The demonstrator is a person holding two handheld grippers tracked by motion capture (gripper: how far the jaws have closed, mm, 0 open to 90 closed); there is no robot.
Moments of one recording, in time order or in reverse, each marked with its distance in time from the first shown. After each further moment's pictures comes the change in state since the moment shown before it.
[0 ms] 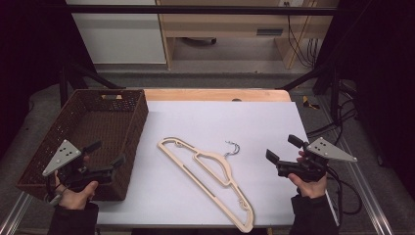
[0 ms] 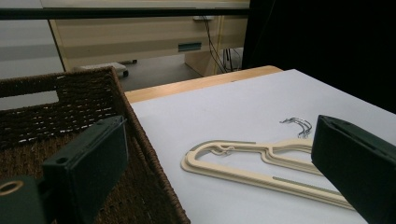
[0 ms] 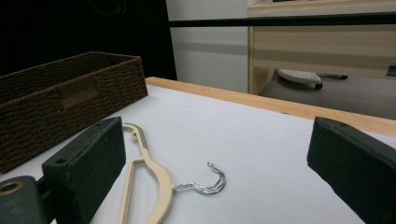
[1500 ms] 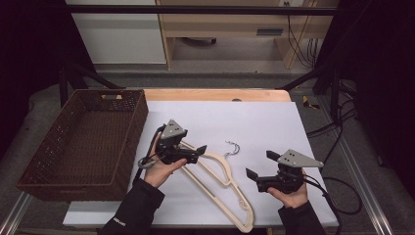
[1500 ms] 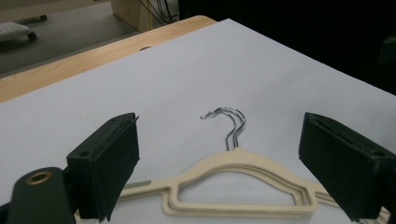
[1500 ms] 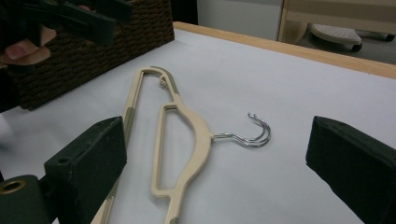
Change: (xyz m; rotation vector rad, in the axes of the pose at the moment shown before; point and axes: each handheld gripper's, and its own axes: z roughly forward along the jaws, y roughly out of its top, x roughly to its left) left arm -0.113 0.017 0.178 0.259 -0.242 0.094; right arm 0.035 -0.032 0.026 0.193 0.080 -0.053
